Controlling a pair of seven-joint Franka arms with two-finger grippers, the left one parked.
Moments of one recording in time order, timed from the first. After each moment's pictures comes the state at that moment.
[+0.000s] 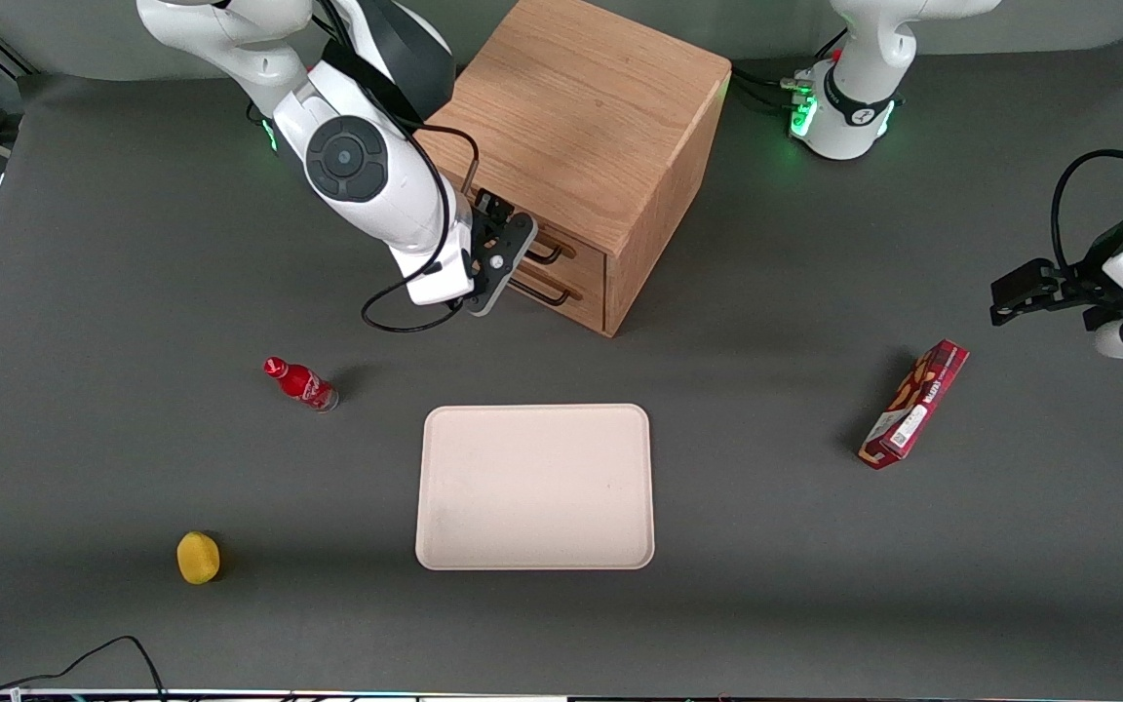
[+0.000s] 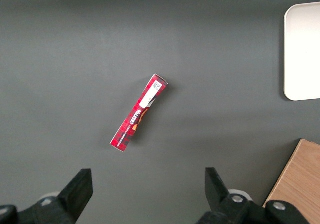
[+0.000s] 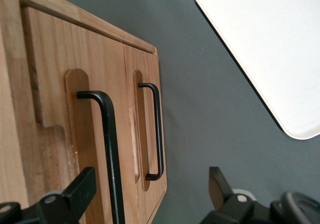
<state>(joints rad) 0.11 0.28 0.60 -1.71 0.11 1.87 -0.30</state>
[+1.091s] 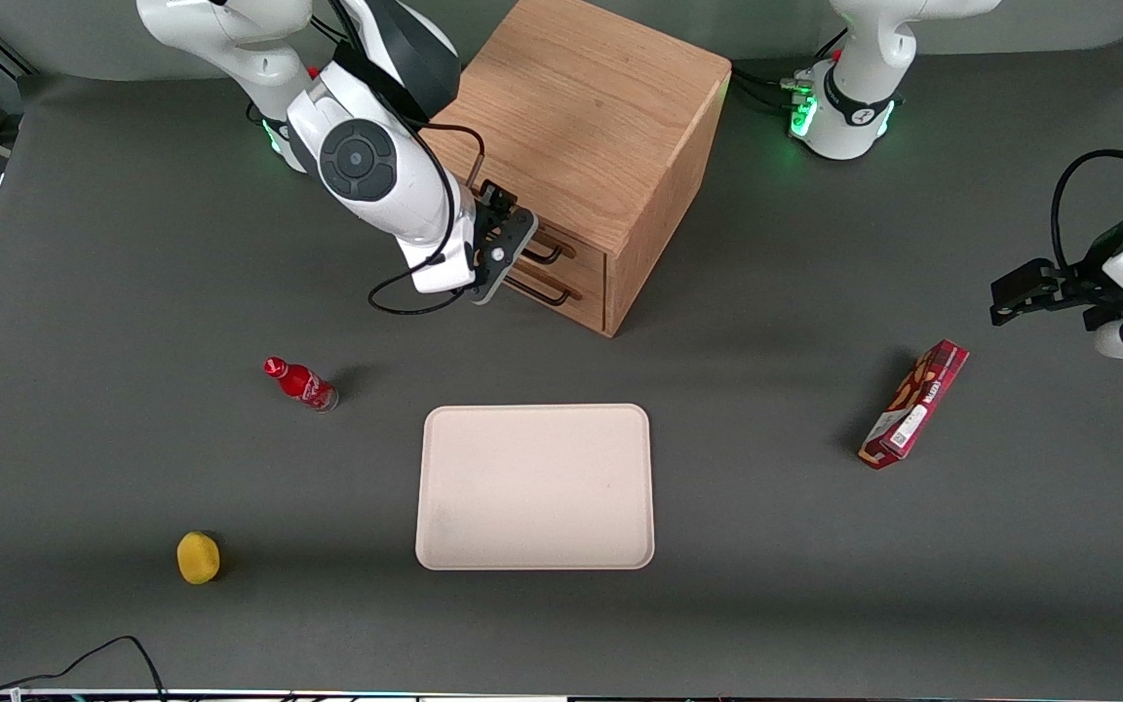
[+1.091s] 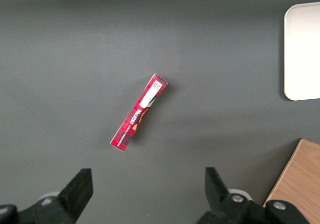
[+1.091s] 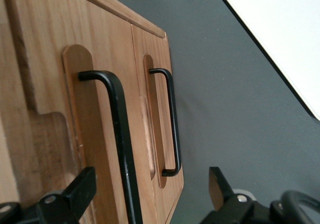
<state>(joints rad) 0.11 0.24 0.60 -1.83 0.18 1.91 -0.27</state>
